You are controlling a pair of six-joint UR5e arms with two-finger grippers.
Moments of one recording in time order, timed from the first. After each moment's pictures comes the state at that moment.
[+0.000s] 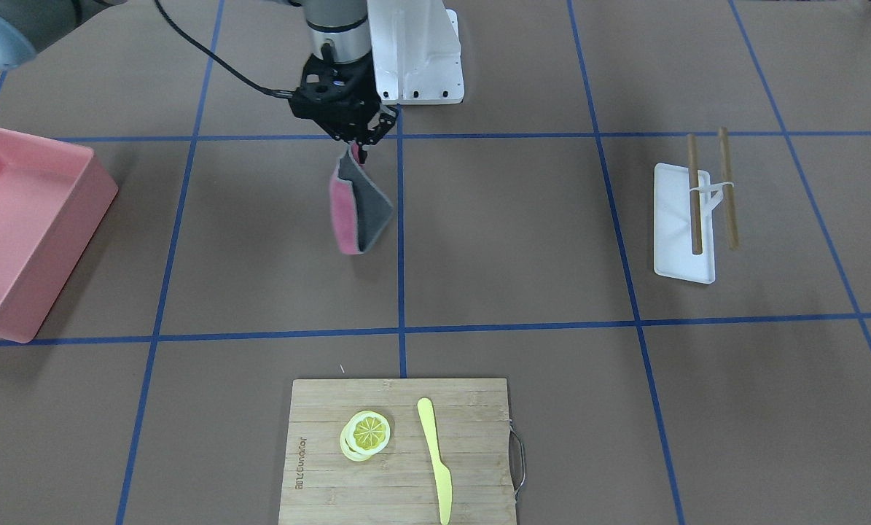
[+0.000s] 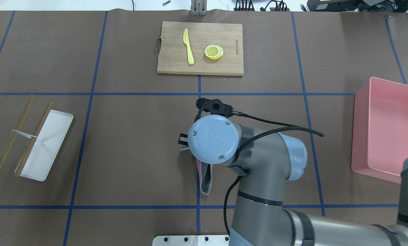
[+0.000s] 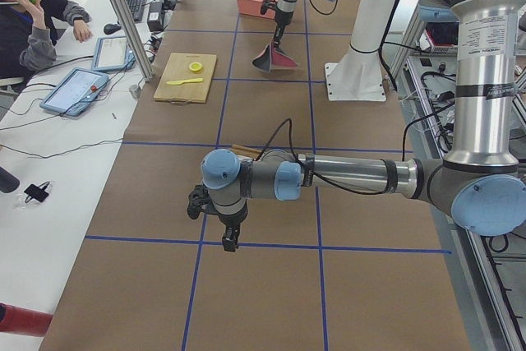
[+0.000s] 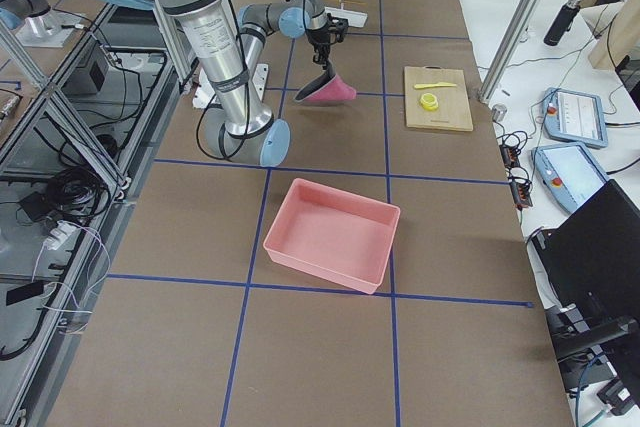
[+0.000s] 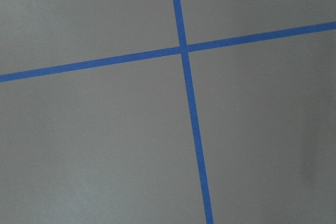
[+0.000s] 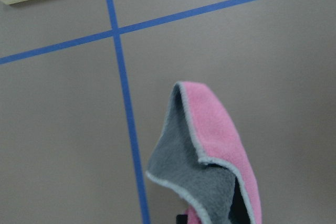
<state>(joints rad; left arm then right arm) -1.54 -1.51 -1.68 -1.53 -2.33 0.08 0.46 -0.94 2.04 -1.86 1.72 1.46</state>
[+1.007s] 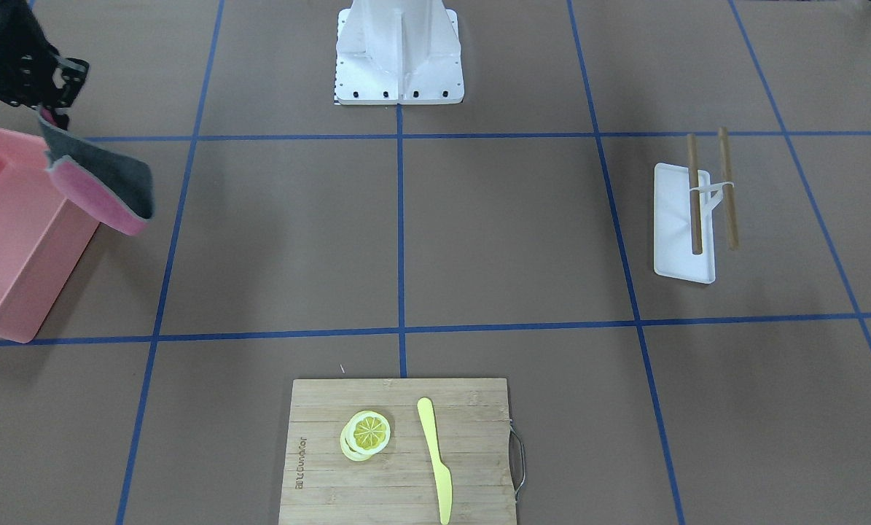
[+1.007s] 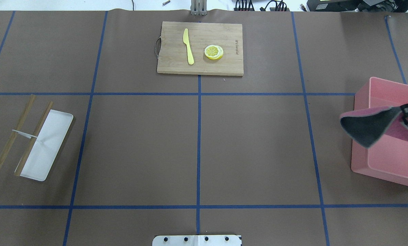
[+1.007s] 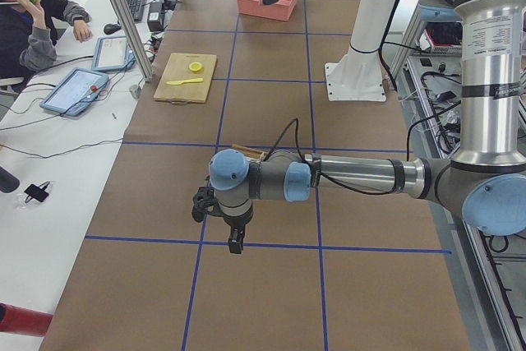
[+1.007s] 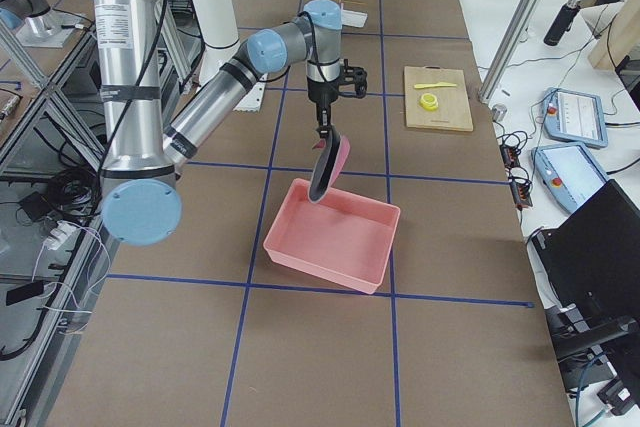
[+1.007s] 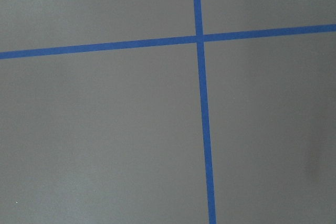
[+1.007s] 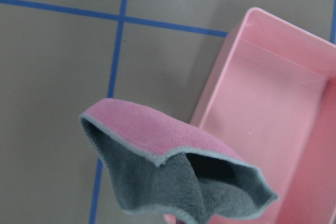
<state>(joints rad) -1.55 -1.48 -1.71 -1.53 -2.33 0.06 1.09 -1.63 2.39 -2.00 2.13 0.43</state>
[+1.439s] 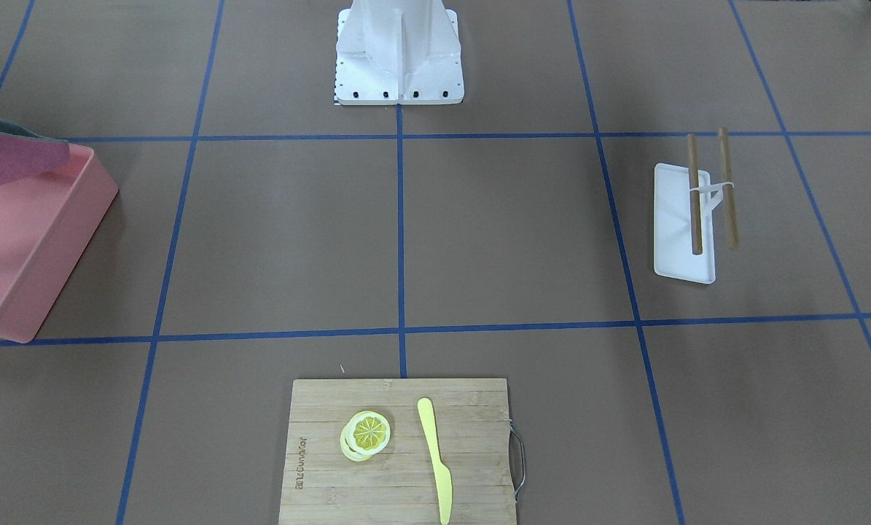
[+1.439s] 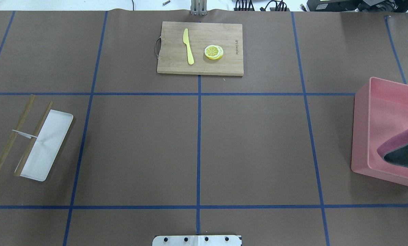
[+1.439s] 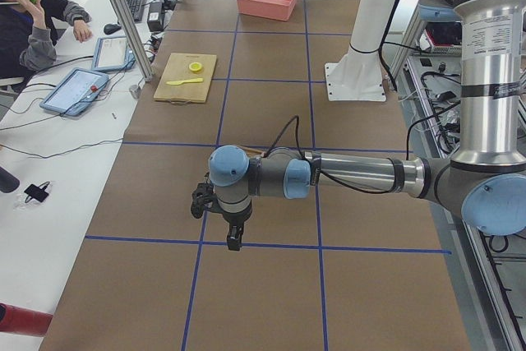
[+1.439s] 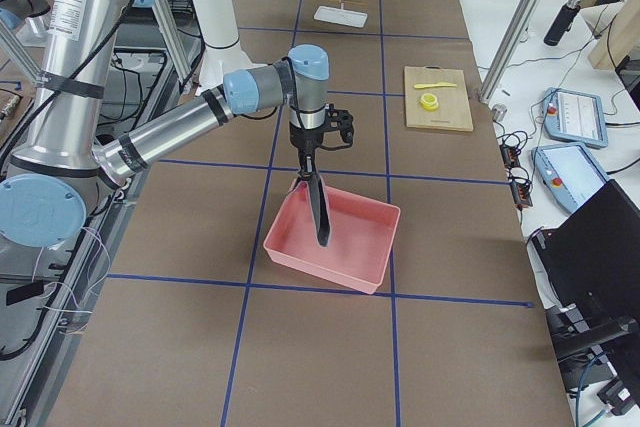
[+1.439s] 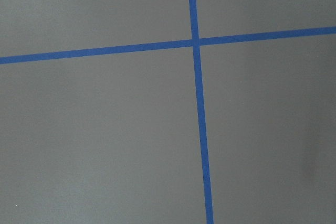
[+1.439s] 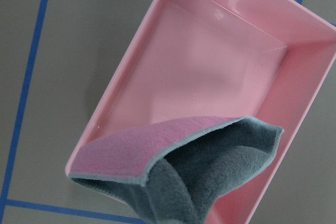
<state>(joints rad) -1.55 -1.48 -1.72 -1.53 -2.33 0.06 1.19 -1.83 2.33 -1.85 2.17 0.23</state>
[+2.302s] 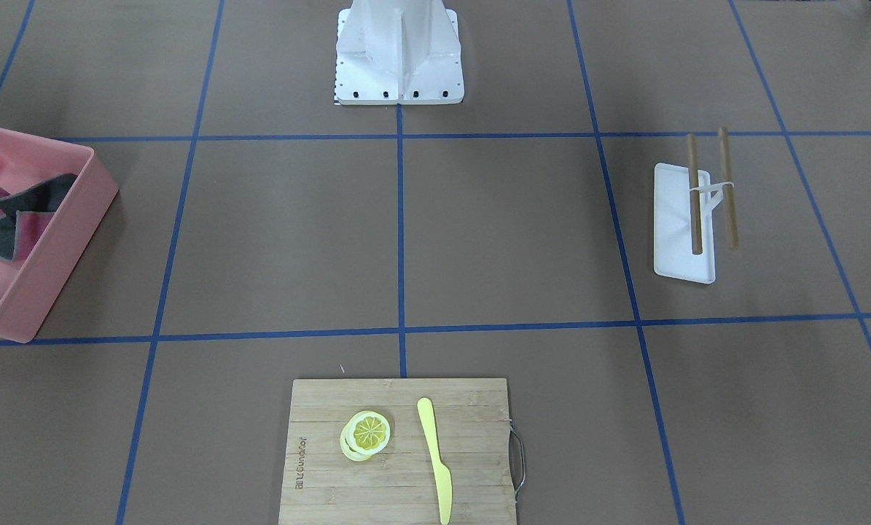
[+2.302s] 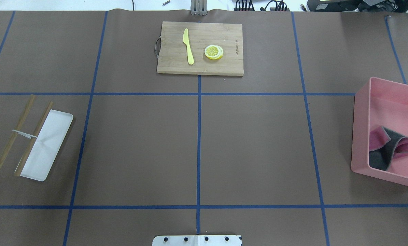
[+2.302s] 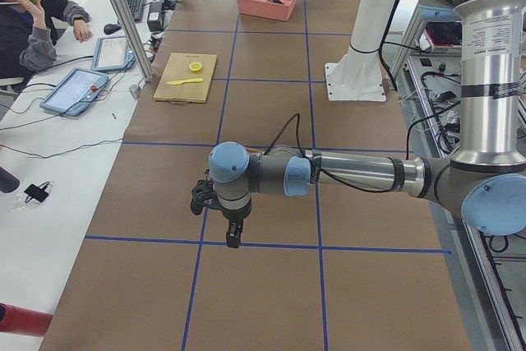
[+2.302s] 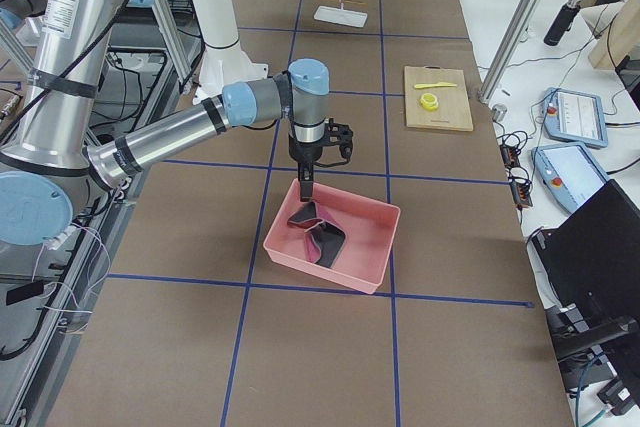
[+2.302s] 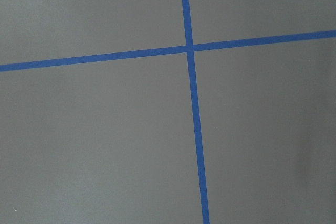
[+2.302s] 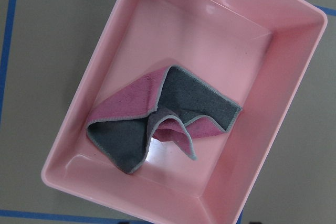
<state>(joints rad) -1.55 -1.48 -1.73 -1.53 -2.33 0.06 1.22 -1.85 2.30 -1.83 2.17 0.28</state>
